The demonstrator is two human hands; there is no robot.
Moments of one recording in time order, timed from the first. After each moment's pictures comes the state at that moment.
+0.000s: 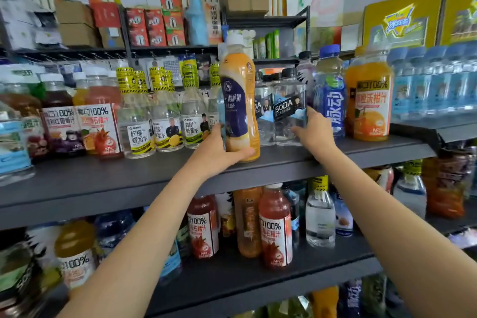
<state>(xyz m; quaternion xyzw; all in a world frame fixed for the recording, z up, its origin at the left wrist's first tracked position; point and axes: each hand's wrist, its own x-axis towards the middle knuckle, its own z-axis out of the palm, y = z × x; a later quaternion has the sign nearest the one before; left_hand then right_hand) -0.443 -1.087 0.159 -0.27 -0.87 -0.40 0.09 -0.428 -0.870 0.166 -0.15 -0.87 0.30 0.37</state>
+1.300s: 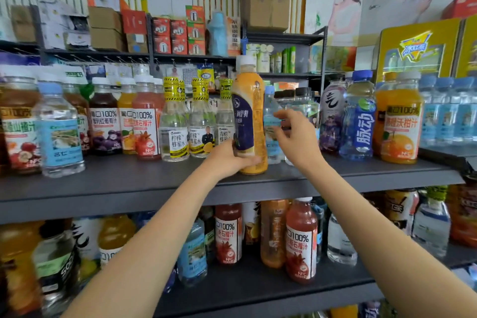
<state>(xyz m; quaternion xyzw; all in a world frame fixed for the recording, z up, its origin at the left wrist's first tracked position) -0.444 -1.135 0.173 -0.25 -0.85 -0.46 0.07 -0.419 -0.978 0.185 0.08 -0.83 0.29 0.47</state>
